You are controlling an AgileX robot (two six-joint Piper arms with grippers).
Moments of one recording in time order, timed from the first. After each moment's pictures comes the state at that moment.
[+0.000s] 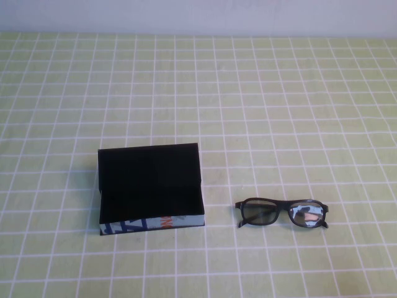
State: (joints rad) right arm 0.07 -0.01 0.03 0.28 0.35 -0.12; left arm -0.06 -0.01 0.03 0.05 0.39 -0.06
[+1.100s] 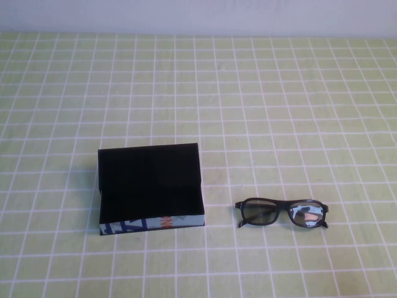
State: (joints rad) right arm 0.07 -0.01 0.03 0.30 0.35 -0.12; left arm -0.06 -0.01 0.03 0.05 0.39 -0.06
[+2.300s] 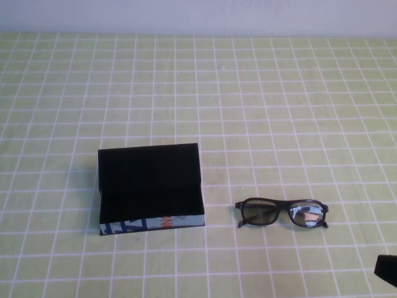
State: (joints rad) right arm 0.07 0.51 -0.45 0.78 0.85 -0.13; left arm -0.06 -0.01 0.03 0.05 0.39 -0.06
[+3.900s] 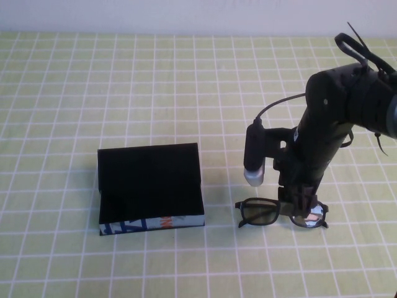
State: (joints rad) right arm 0.47 1.86 -1.36 0.10 1.02 -1.02; left arm -0.06 -0.01 0.03 0.05 0.39 -0.06
